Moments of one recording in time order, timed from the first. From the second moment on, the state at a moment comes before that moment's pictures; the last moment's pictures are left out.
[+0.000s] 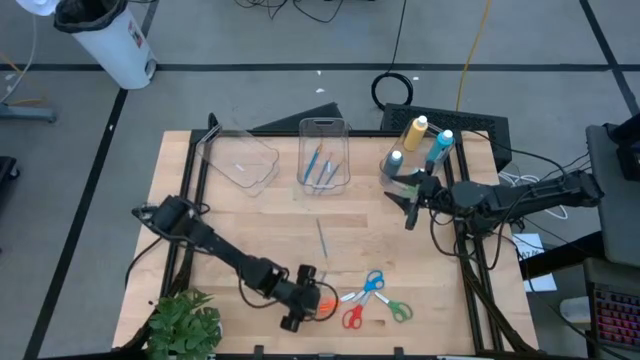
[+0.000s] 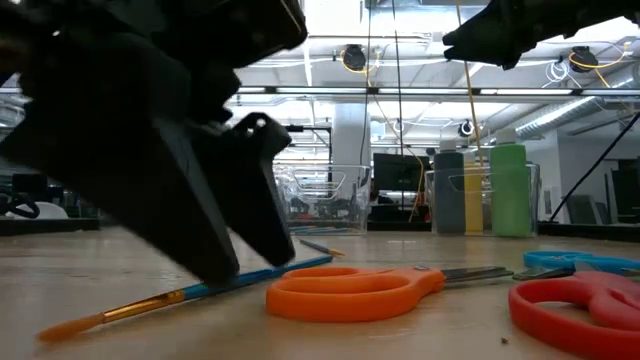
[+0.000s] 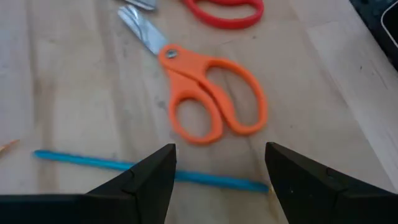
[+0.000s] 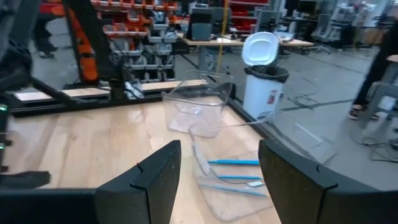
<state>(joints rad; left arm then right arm) -0.52 2.00 1.14 -0.01 -0.09 -0.17 0.15 0.69 0.50 0.06 0.52 0.03</state>
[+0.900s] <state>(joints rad) -0.51 1.90 1.14 -0.30 -0.29 -0.35 0.15 0.69 0.46 0.10 0.44 0.11</state>
